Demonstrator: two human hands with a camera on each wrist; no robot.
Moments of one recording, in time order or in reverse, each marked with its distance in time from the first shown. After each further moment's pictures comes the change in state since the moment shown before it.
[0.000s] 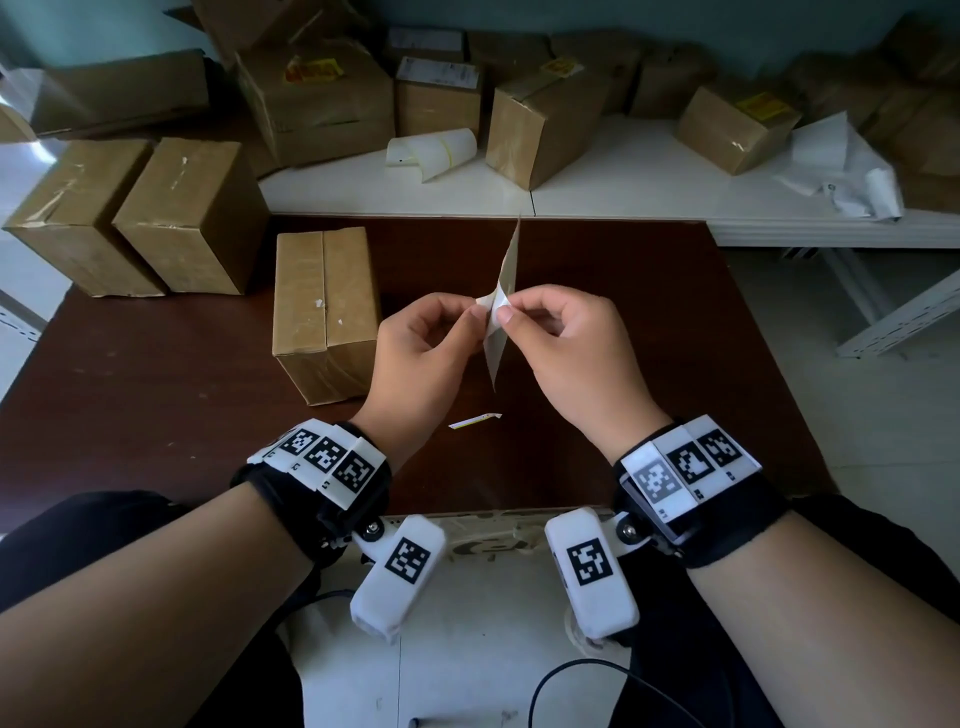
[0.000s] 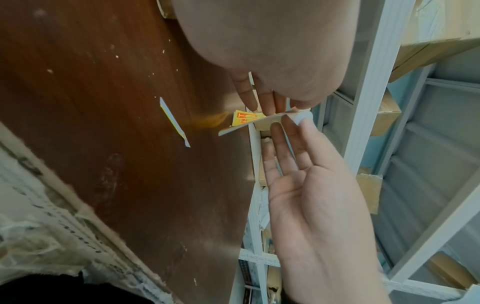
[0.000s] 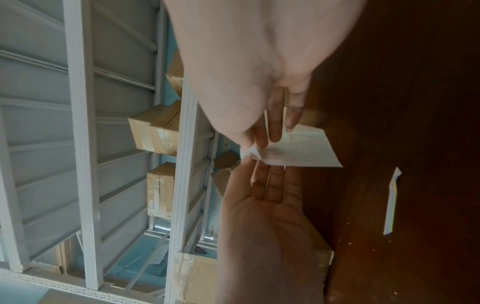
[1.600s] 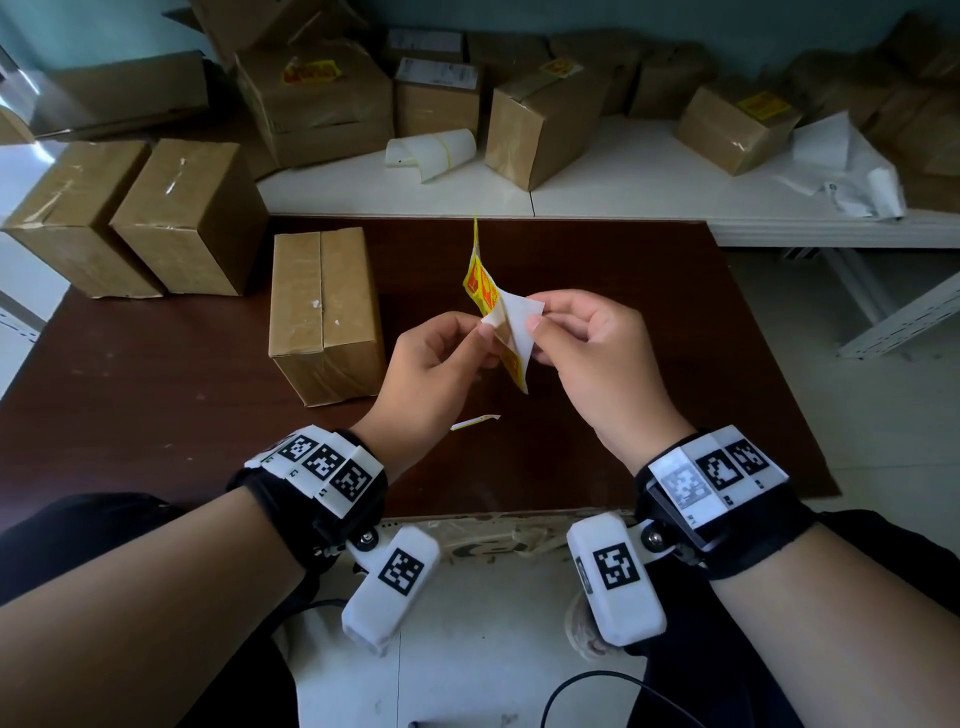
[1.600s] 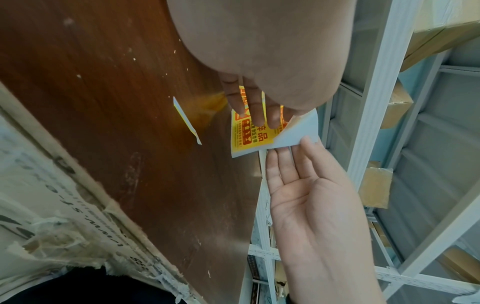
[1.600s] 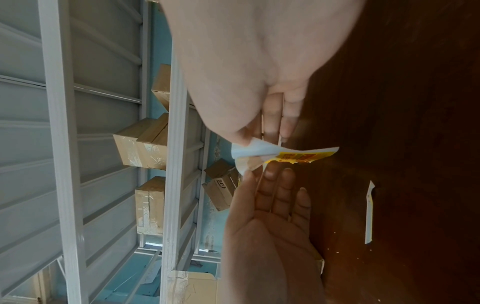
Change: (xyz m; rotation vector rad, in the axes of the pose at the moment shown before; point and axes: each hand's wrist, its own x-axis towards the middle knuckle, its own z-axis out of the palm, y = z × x) left_hand -0.008 0.000 0.003 0.061 -0.145 -0.076; right_hand -0.008 0.009 -0.012 0.151 0.028 0.131
